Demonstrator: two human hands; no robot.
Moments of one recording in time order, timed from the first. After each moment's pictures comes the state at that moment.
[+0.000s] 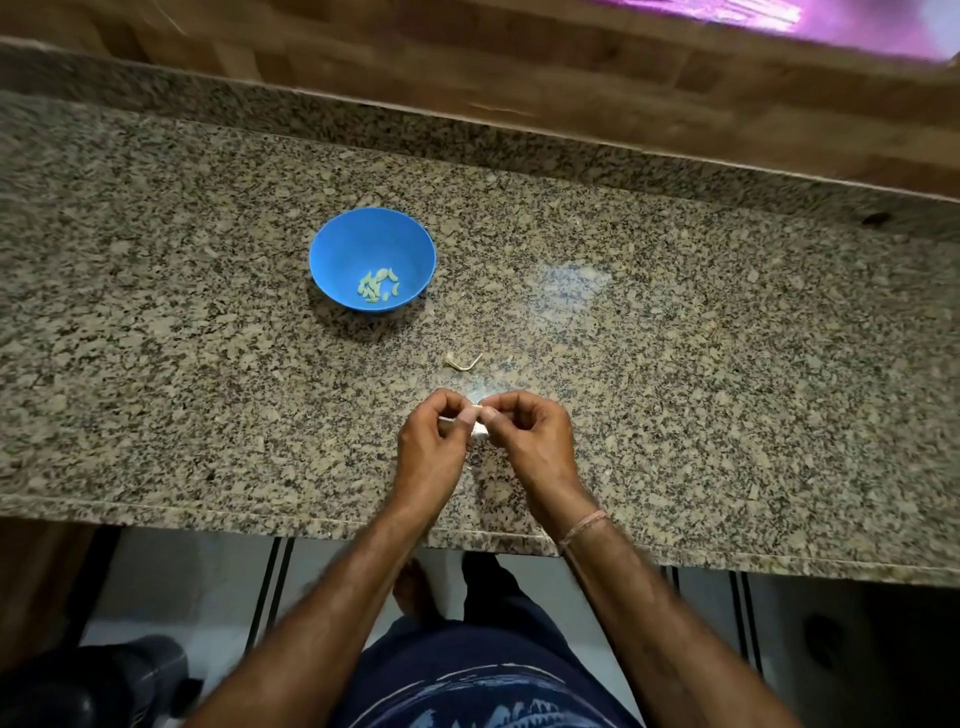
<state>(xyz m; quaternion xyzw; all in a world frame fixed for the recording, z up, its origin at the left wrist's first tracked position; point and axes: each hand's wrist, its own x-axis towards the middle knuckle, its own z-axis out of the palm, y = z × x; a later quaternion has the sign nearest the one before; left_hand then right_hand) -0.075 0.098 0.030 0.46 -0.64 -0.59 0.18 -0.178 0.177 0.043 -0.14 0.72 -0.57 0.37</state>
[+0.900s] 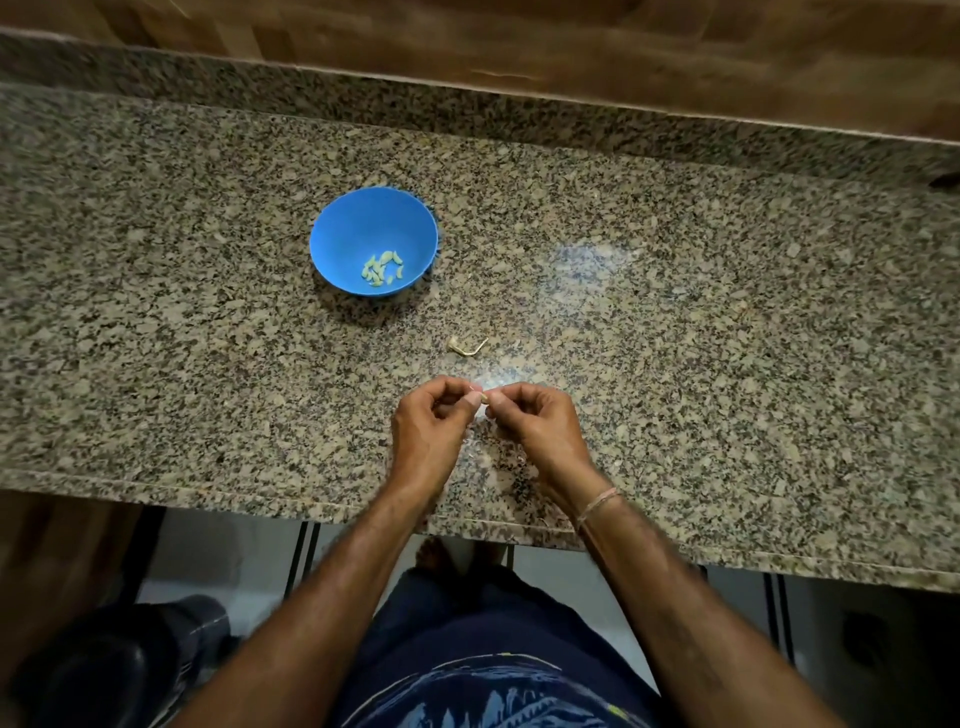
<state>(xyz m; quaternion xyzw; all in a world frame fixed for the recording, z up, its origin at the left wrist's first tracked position) -0.084 0.096 0.023 0.50 -0.62 -0.58 0.20 -0.206 0.183 0.020 -0.13 0.69 -0.55 0.46</state>
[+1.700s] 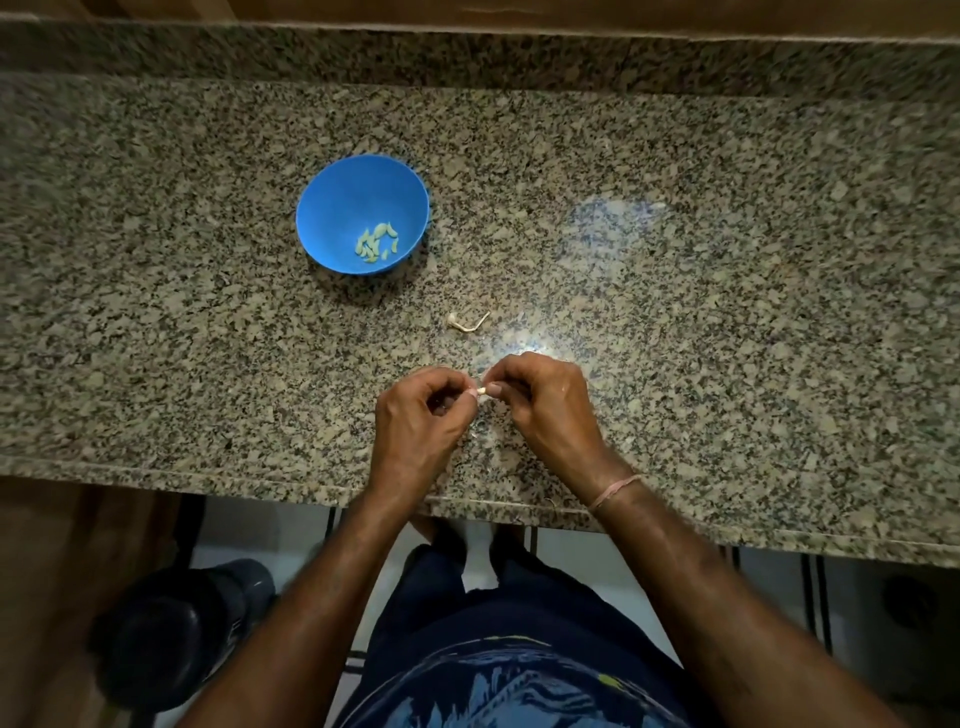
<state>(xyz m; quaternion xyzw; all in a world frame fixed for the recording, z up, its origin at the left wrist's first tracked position) -0.074 0.098 0.035 0.46 -0.75 -0.45 0.17 -0.218 0.186 0.024 -0.44 0.76 -0.41 0.24</state>
